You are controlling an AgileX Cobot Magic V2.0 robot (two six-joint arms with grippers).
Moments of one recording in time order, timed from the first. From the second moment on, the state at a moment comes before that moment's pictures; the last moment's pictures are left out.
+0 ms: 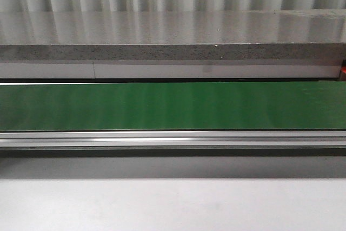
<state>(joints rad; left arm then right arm) -0.04 1.44 -0.92 0.15 0.58 -0.34 -0.08 0.61 -0.59 0.13 0.58 -0.02</state>
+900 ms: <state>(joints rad) 0.07 1.32 -1.03 0.11 0.61 -0.28 -0.08 0.61 -0.59 0.13 0.58 -0.02</state>
